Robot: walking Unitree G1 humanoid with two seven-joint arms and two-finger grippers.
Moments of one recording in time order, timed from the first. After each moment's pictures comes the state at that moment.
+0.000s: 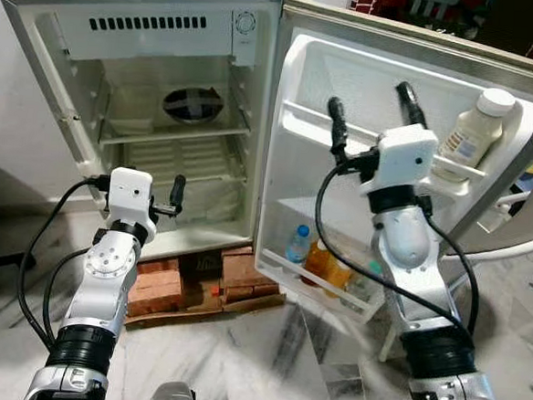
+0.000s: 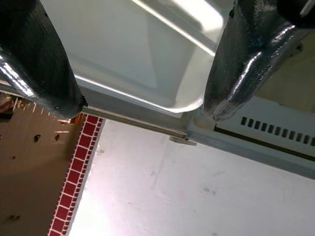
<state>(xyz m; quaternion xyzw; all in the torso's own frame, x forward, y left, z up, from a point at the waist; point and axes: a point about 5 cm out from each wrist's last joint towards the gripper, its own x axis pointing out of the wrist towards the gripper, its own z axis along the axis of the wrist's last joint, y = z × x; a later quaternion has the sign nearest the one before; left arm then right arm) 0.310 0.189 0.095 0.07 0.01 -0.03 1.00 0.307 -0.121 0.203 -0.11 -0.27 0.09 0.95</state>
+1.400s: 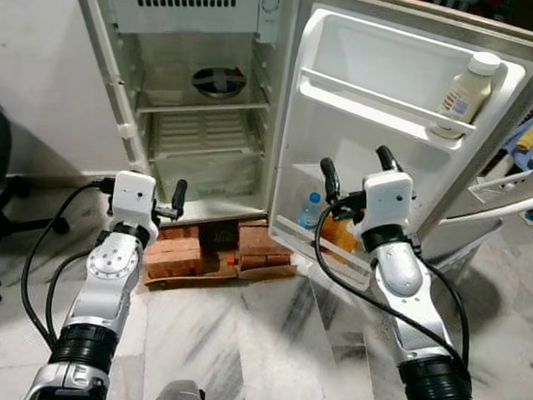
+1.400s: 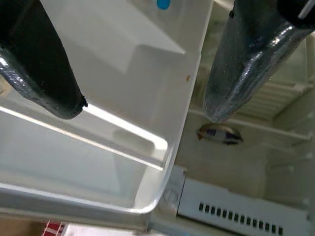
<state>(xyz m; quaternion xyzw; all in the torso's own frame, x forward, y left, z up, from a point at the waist) 0.313 0.189 0.093 0.08 0.01 -0.03 1.00 0.304 -0.136 0.135 -0.11 -0.12 0.09 0.98</state>
